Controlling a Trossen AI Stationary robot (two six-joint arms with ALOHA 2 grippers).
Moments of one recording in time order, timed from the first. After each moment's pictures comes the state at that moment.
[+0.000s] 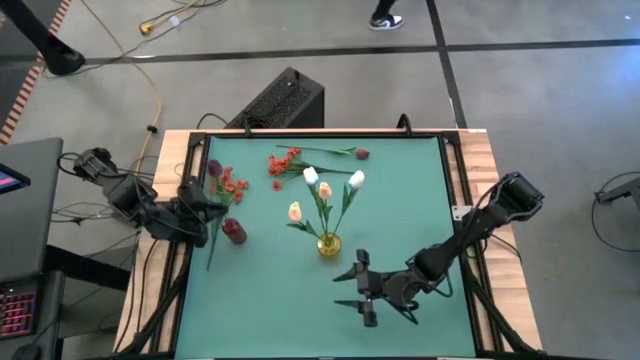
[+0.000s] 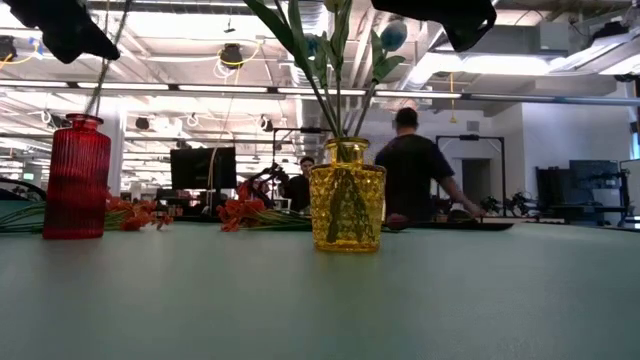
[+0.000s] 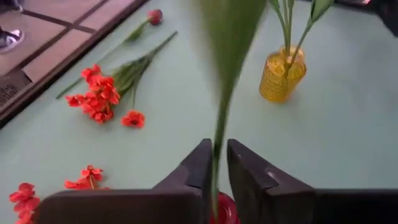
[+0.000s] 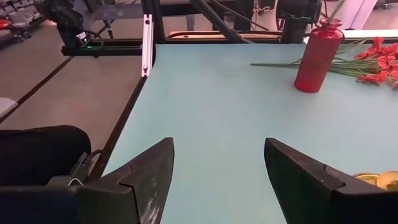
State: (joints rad) left arm -0.61 0.56 0.77 -1.02 -0.73 -0.73; right arm 0.62 1.64 0.92 0.34 0.50 0.27
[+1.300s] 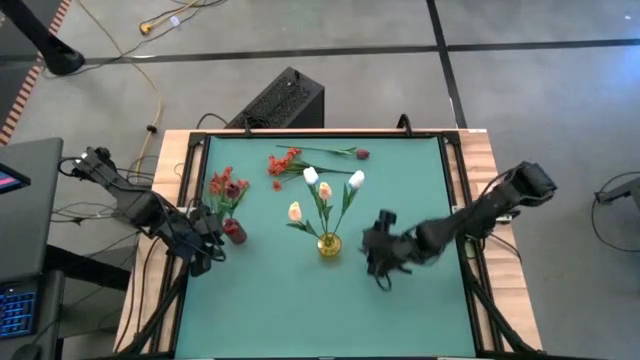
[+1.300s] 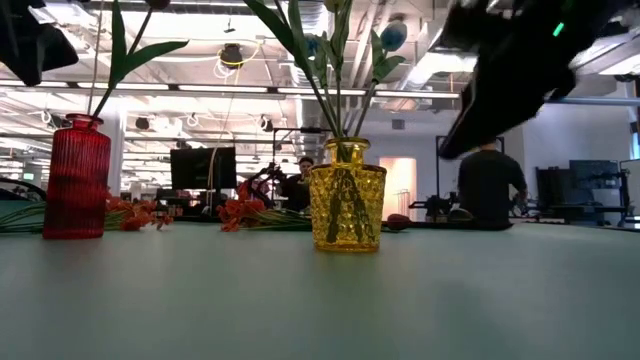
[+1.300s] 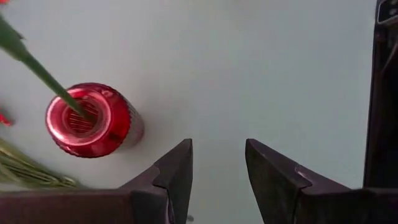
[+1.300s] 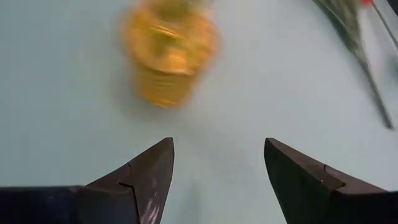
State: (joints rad) left arm -0.62 0.80 0.81 -1.05 -0.22 -0.86; right arm 0.38 1.45 0.84 -0.38 0.54 0.43
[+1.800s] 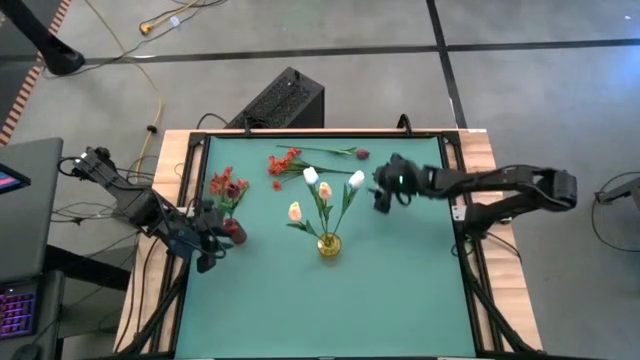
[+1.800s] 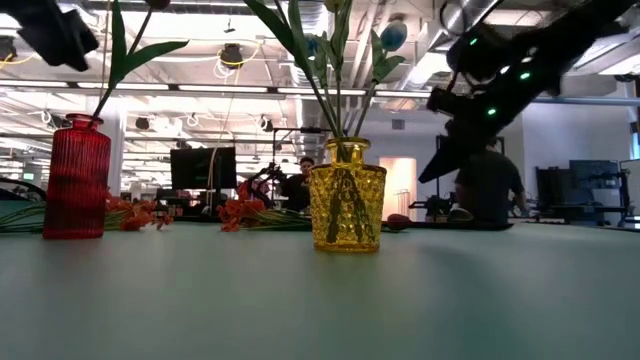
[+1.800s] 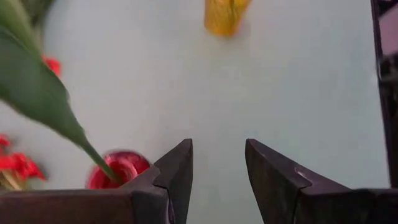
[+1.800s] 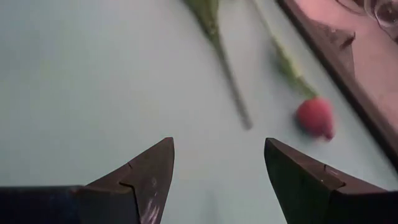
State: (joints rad) left arm -0.61 0.79 0.81 -0.96 -0.42 -0.79; right arm -0.38 1.25 0.57 -0.01 0.13 -0.15
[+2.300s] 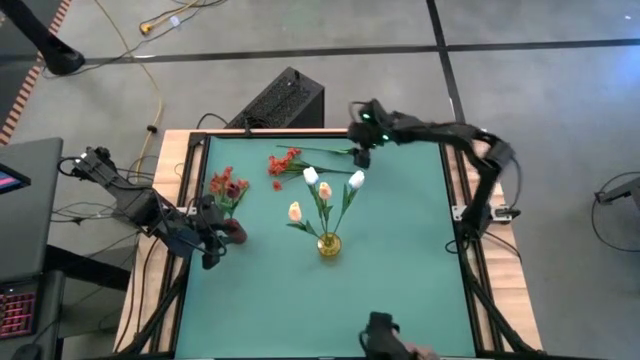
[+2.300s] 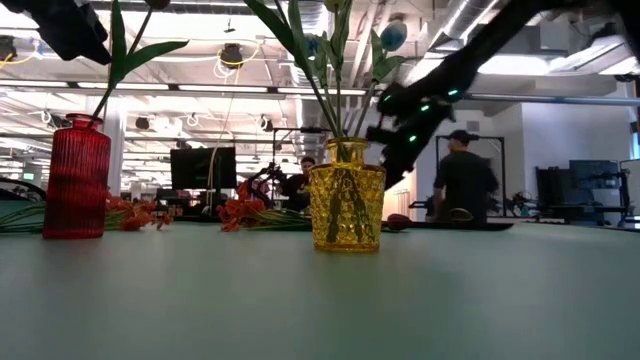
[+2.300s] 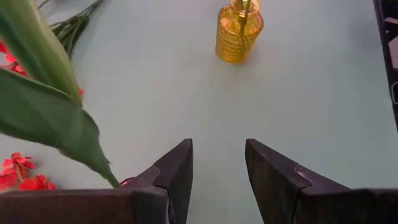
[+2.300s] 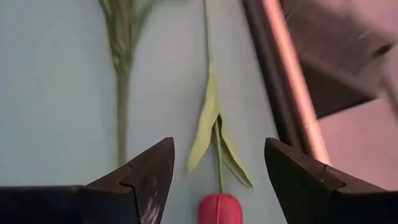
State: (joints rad) left arm -0.61 0.79 0.81 -0.91 -0.52 -0.75; right arm -0.72 1.87 1.26 -0.32 -0.19 -0.52
